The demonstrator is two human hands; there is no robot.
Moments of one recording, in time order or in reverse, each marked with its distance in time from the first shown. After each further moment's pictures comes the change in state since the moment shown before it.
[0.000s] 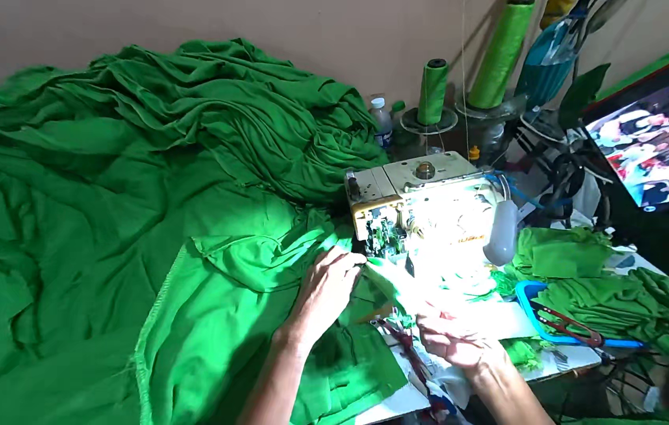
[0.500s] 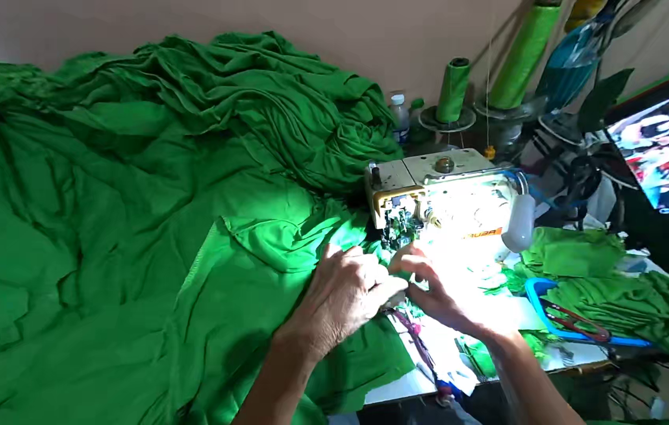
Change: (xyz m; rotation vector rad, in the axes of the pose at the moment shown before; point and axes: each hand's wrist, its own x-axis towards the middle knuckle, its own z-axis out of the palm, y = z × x) left_hand -0.021 0.037 -0.035 0.173 0.061 0.324; right_hand 0.039 -0.015 0.047 -2.038 0.179 -0.287
